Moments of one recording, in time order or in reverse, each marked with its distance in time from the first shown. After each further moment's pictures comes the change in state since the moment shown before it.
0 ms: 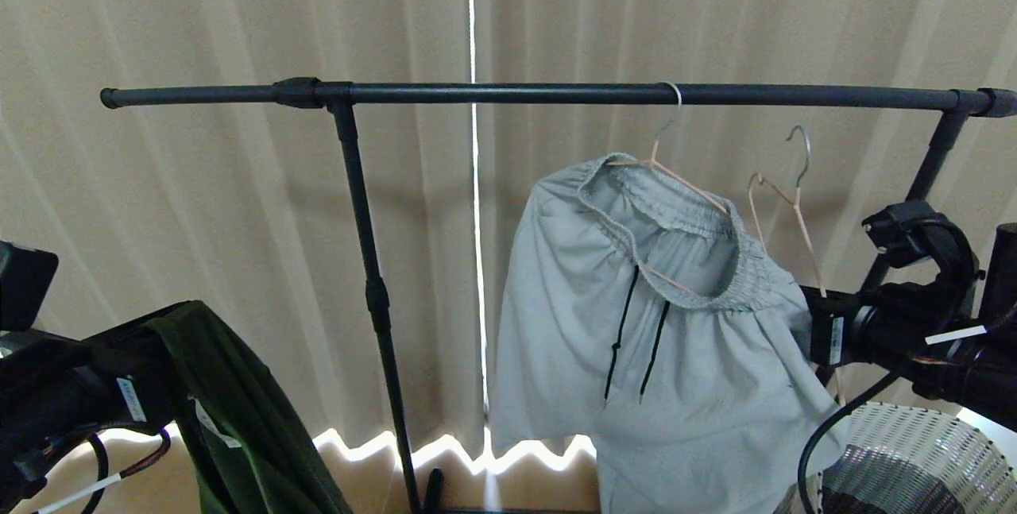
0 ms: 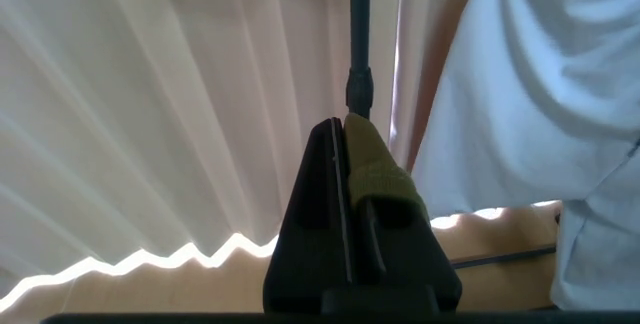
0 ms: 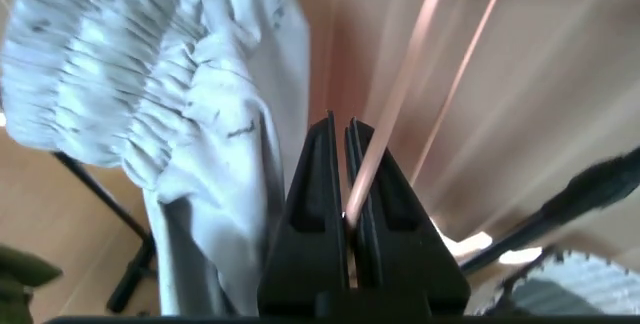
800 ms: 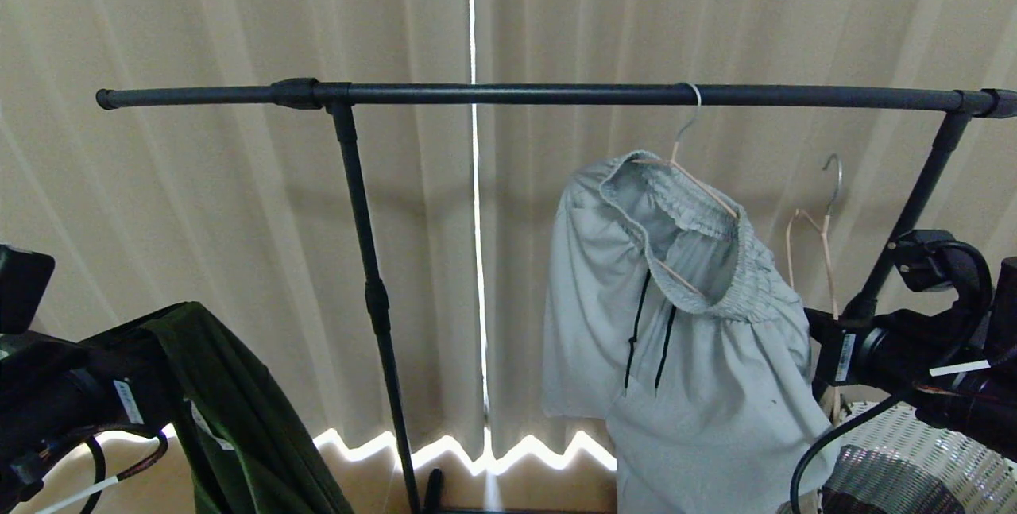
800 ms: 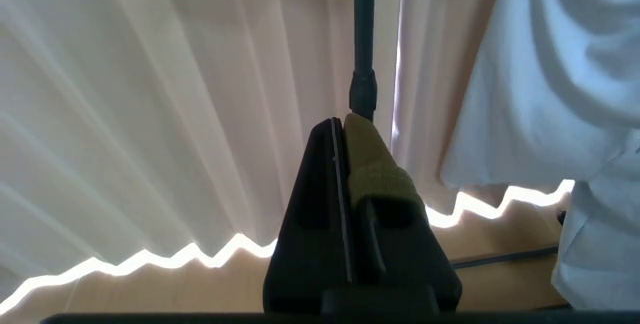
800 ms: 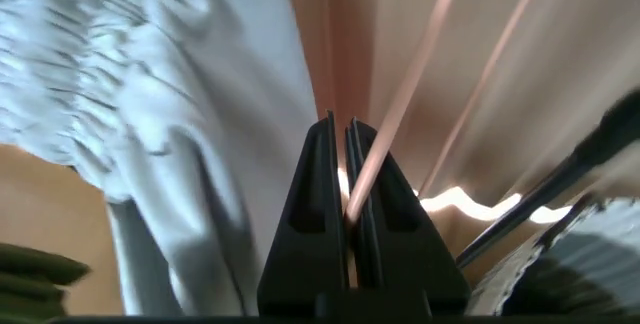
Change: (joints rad) left arm 0.003 -0.007 0.004 0.000 0.000 0.006; right arm -0.006 -0.002 0.105 -0.087 -0.031 0.177
